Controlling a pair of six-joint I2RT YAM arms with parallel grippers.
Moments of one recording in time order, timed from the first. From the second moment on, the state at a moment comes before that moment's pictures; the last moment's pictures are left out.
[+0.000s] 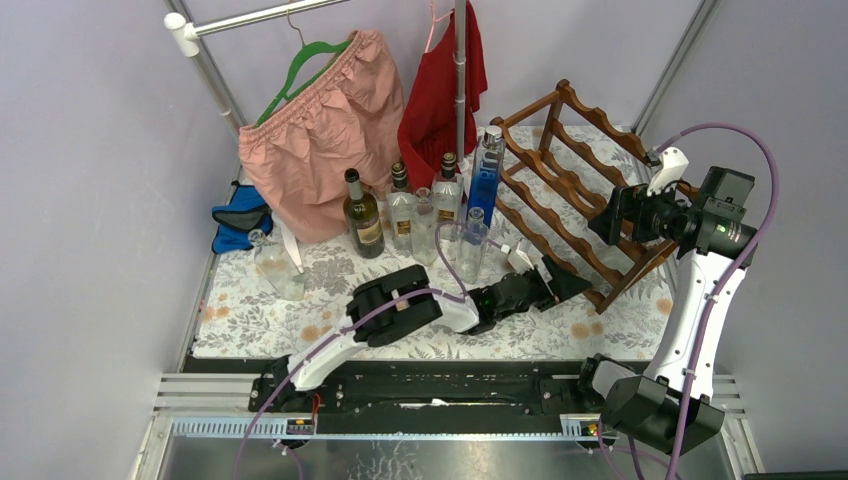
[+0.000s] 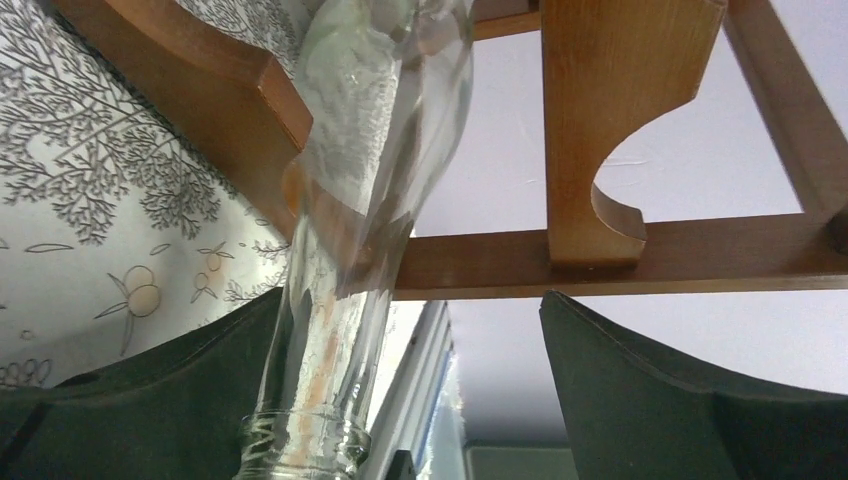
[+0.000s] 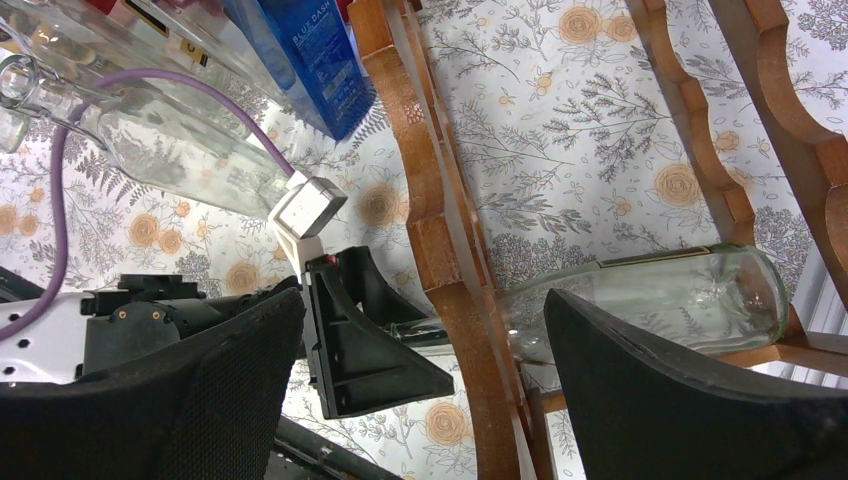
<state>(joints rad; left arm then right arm) -1.16 2.40 1.36 0.97 -0.14 -1.39 -0.46 1.09 1.29 -1.04 -0.77 -0.42</state>
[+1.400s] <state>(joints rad) -1.14 2.17 1.61 0.08 -0.13 -0.45 -0.46 1.05 1.29 -1.04 -0.78 -0.43</state>
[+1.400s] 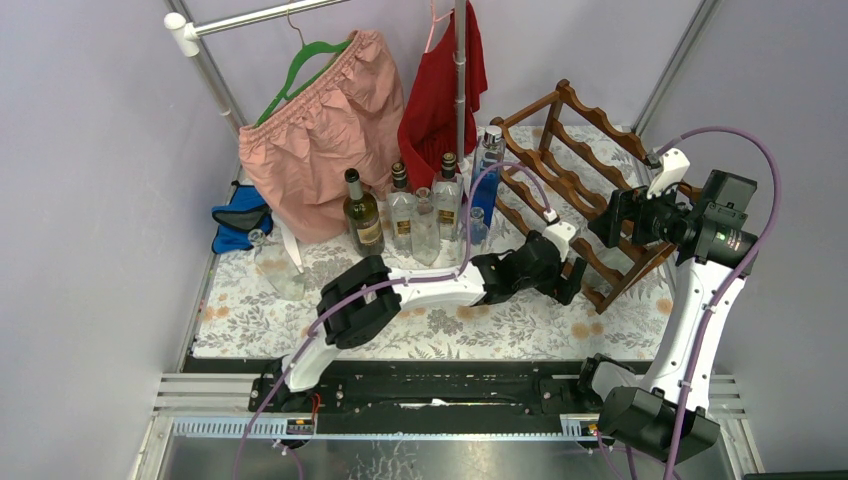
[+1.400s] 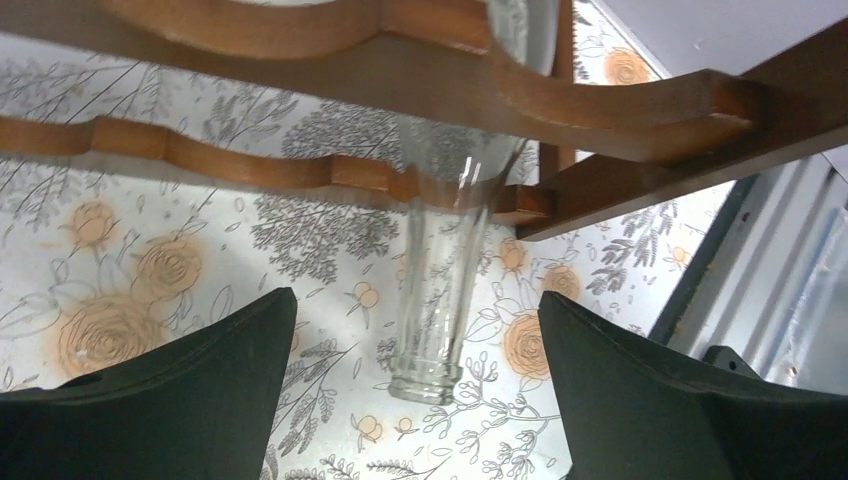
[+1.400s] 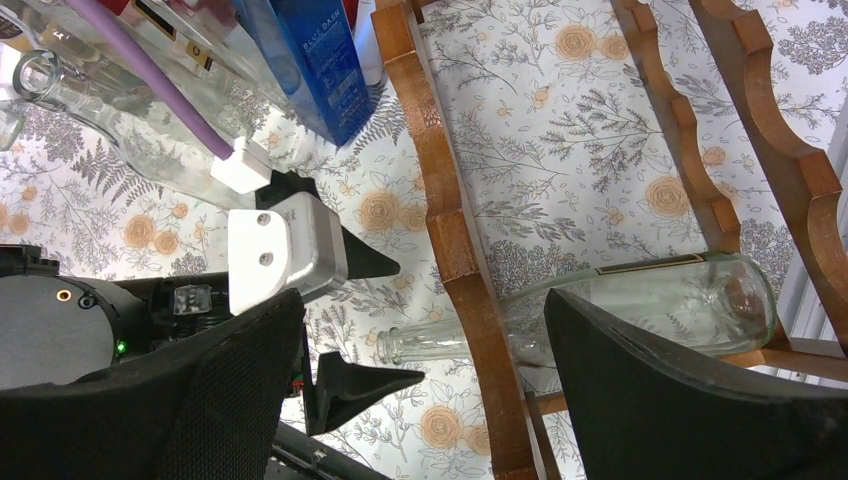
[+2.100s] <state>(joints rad) -1.15 2.33 1.78 -0.10 -0.06 -0.38 -0.46 1.03 1.30 -1.05 -0.78 -0.45</state>
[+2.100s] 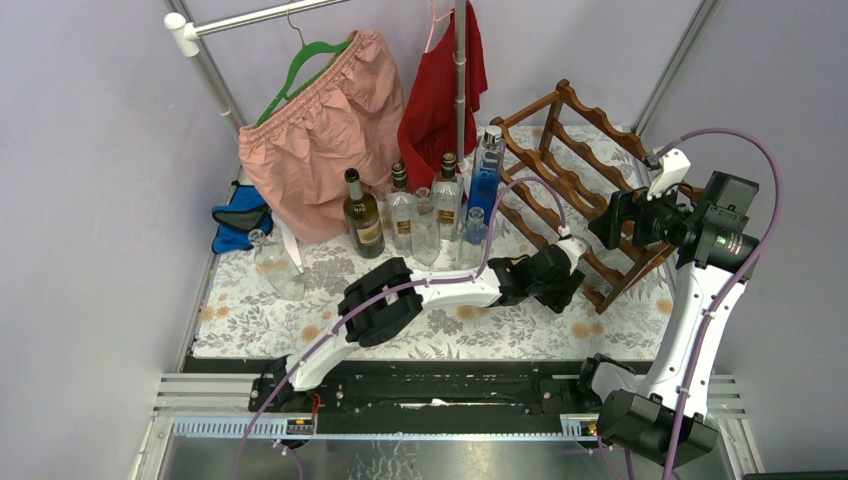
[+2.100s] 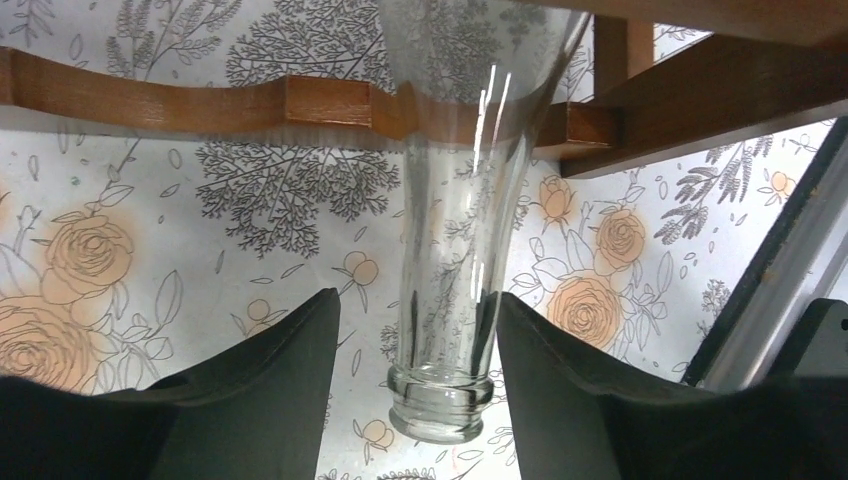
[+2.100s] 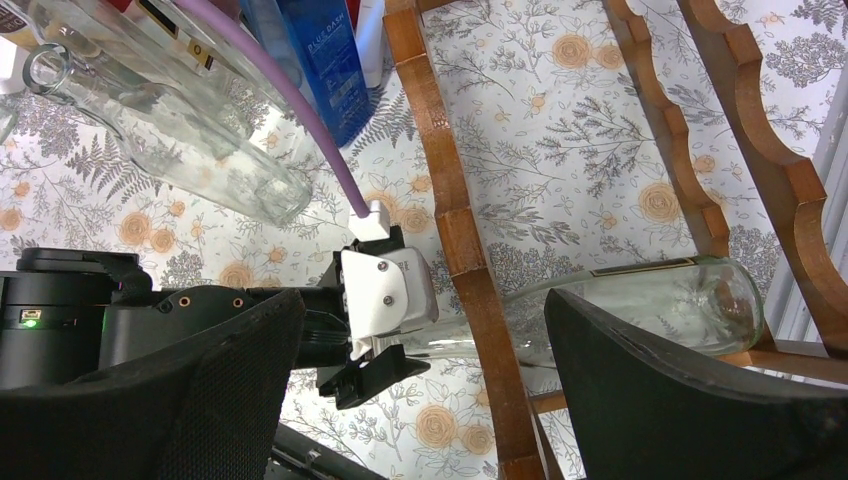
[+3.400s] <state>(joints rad) -1.15 2.27 1.49 0.41 0.06 -0.81 -0.46 1.03 1.30 -1.06 -0.82 -0.46</state>
